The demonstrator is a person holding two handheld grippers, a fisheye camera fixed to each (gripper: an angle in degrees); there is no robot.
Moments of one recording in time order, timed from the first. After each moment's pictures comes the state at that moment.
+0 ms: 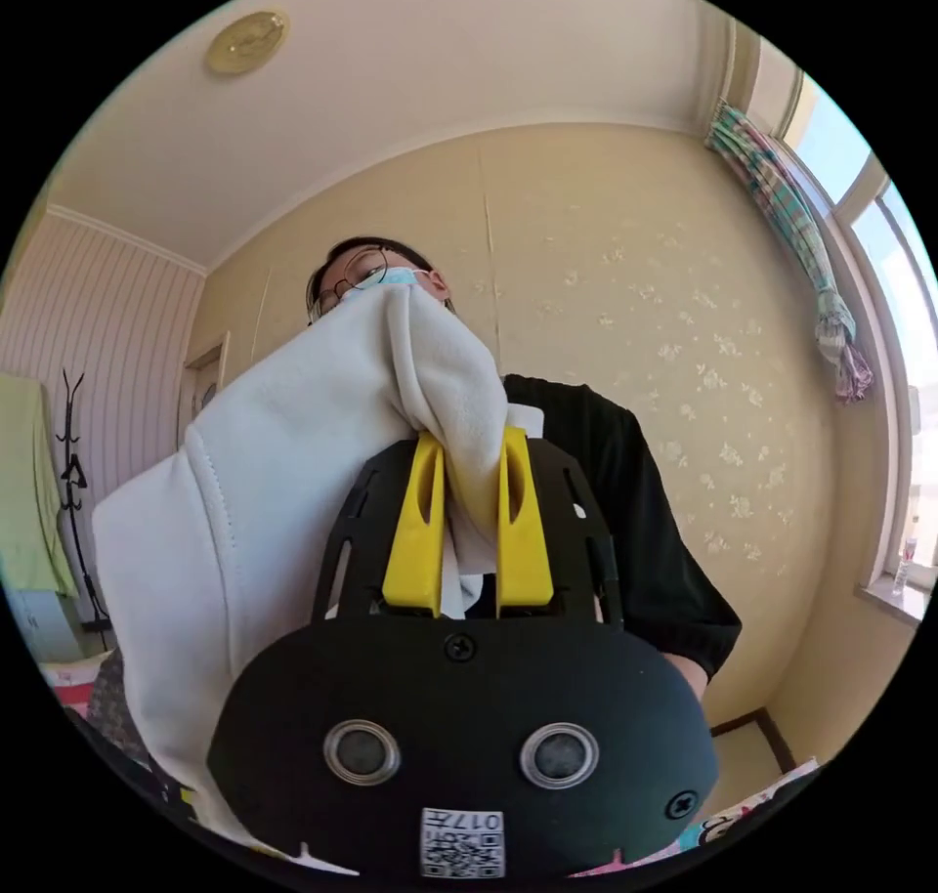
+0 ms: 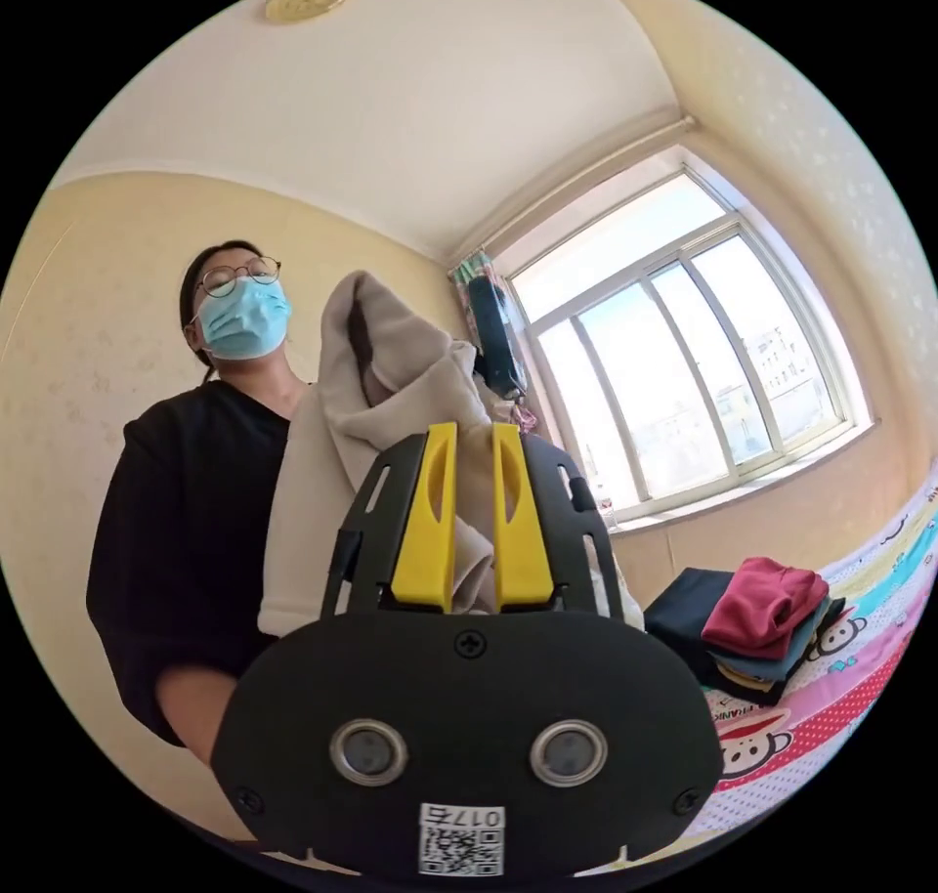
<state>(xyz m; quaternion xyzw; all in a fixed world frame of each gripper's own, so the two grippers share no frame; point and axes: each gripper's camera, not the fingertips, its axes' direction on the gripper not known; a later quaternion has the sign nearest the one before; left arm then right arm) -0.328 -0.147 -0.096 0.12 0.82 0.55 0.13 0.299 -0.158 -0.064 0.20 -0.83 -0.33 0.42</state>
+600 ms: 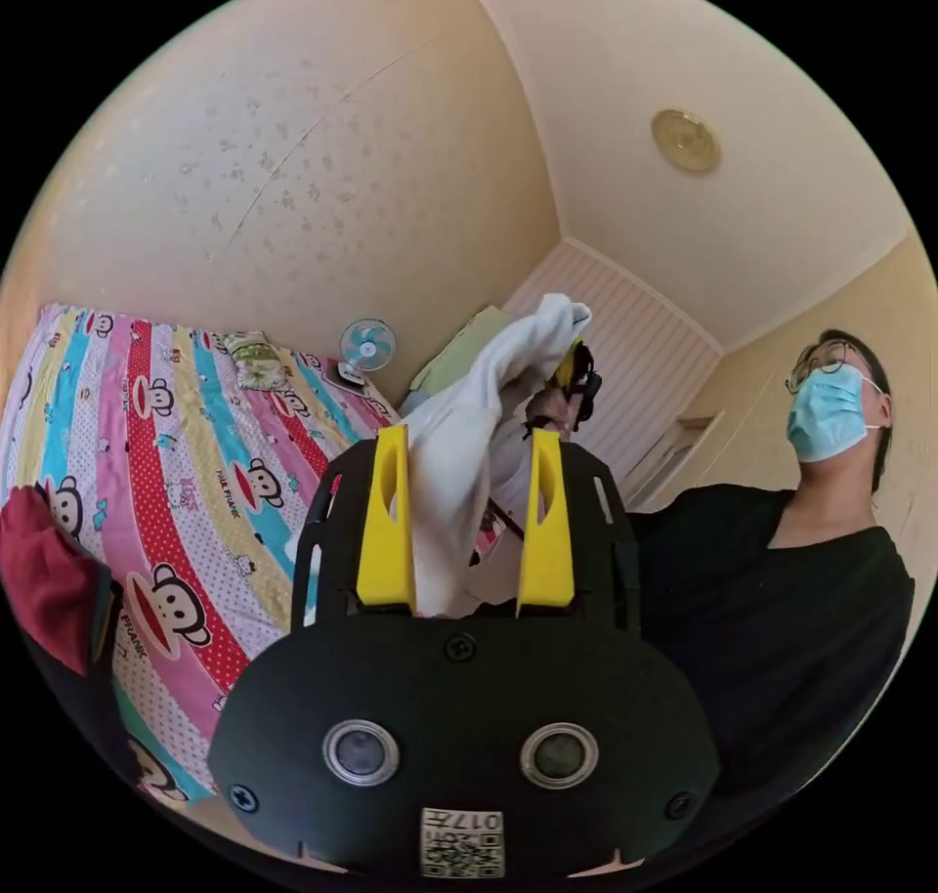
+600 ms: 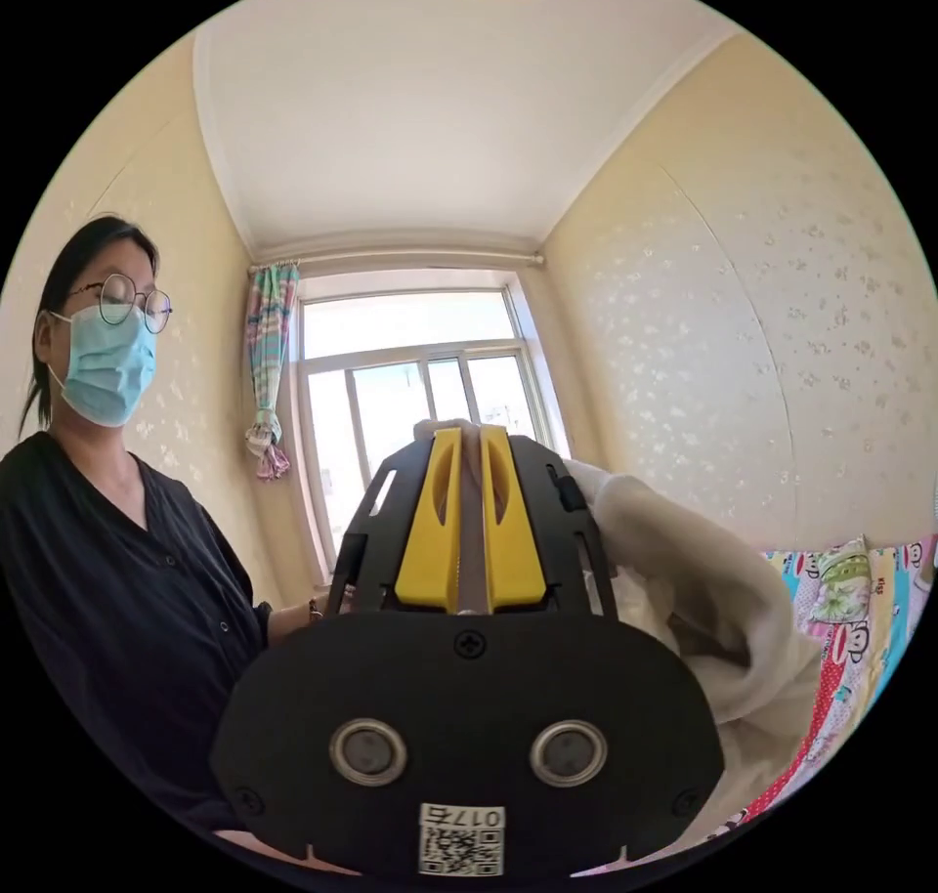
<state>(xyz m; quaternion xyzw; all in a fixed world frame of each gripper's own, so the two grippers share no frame) -0.484 -0.113 -0.005 0.20 0.61 0.15 0.76 0.368 -0.129 -0.286 0.41 -0.54 -0.23 0.69</state>
